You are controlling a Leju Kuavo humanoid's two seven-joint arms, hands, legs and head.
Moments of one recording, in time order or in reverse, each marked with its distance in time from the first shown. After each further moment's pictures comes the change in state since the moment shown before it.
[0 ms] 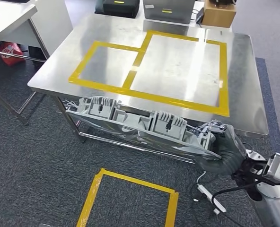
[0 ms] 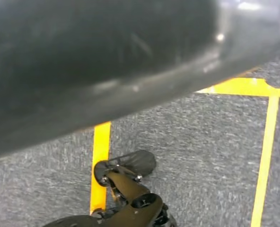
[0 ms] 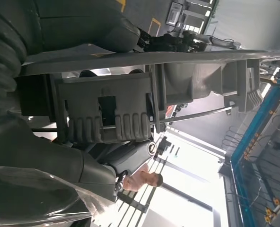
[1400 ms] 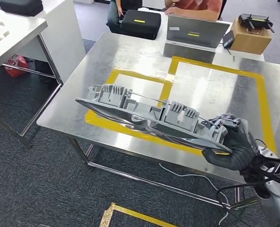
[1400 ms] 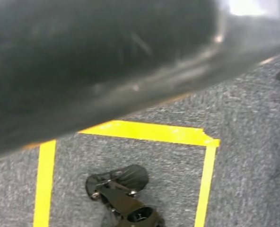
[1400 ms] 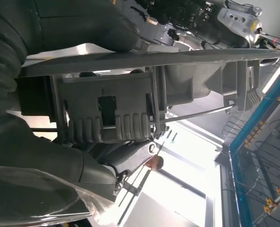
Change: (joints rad) left arm 0.006 -0.010 0.015 0.001 -0.018 0.021 -0.002; right arm -0.008 -0.006 -0.072 -0.024 0.012 -0.020 -0.002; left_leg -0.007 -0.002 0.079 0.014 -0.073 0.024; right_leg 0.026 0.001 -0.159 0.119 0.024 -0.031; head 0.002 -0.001
